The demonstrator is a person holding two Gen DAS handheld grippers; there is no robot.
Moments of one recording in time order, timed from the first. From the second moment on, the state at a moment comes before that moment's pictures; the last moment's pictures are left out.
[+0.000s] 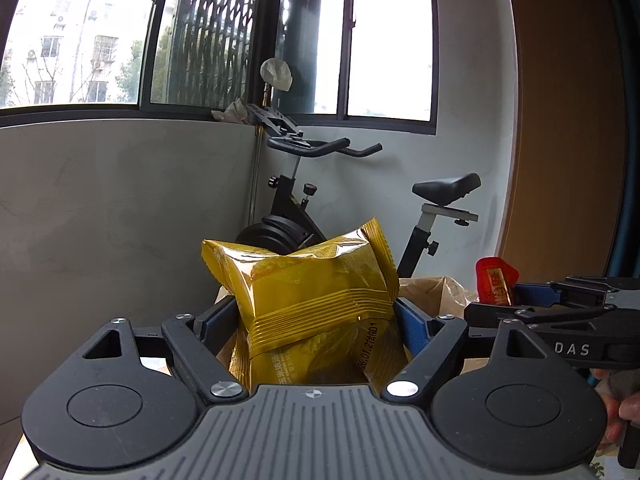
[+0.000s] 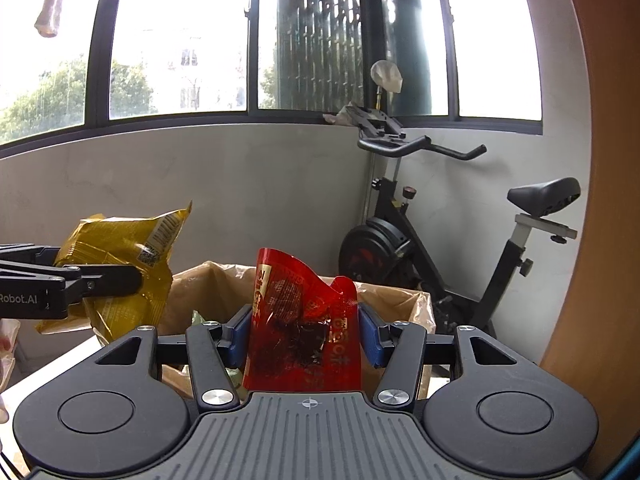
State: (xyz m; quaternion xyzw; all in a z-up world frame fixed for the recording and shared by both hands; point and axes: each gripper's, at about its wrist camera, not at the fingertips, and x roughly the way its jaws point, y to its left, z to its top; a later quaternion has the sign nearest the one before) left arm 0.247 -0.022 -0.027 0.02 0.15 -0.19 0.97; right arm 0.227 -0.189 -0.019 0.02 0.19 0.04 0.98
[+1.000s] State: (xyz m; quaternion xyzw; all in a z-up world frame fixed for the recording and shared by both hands) left arm 0.307 -0.027 -0.050 0.03 0.26 -0.16 0.95; right arm 0.272 -0.198 -0.054 0.04 0.28 0.01 0.96
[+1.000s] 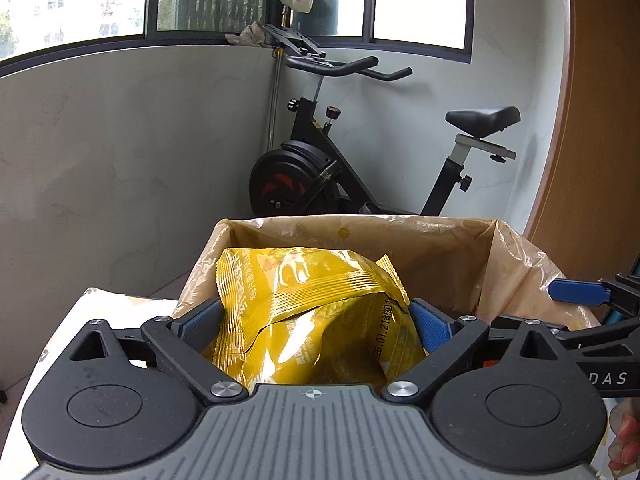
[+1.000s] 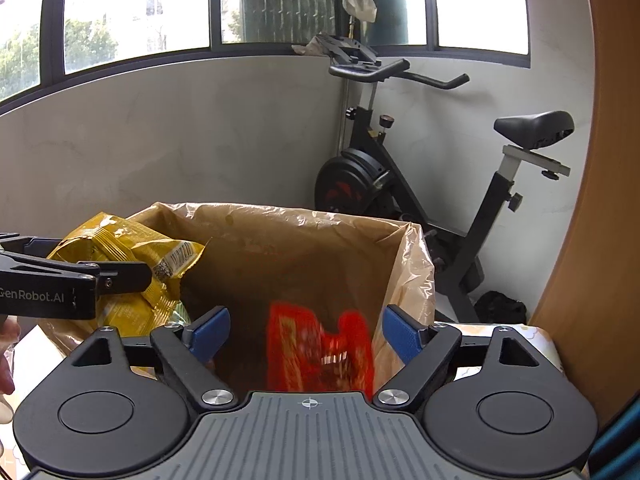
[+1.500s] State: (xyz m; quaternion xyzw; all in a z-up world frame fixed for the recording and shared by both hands) left arm 0.301 -0.017 -0.033 0.00 0.25 -0.16 0.95; right arm 0.249 -0.191 -0.040 0.04 0.28 0.02 0.96
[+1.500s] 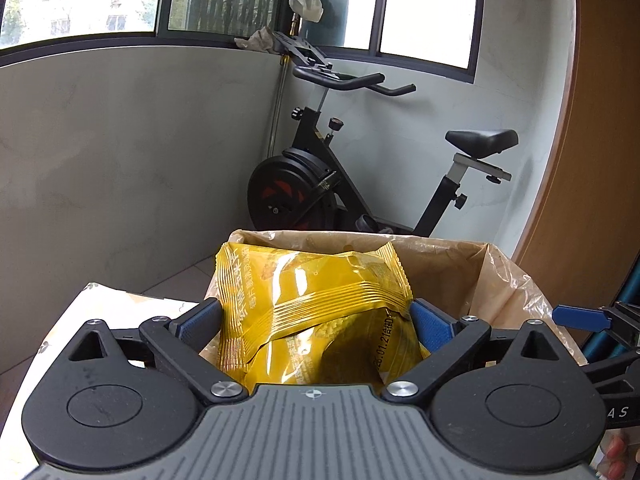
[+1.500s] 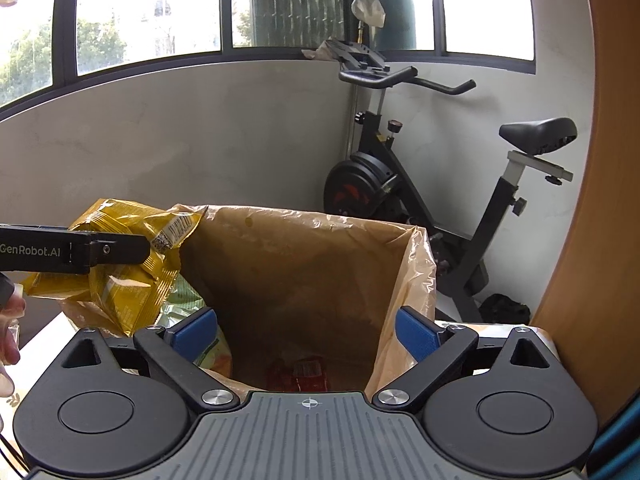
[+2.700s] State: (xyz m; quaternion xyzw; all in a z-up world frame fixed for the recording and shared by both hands) left arm 0.279 -0.002 -0.008 0.05 0.19 -0.15 0.97; right arm 0.222 -0.212 -0.028 0.08 0.26 0.01 0.96
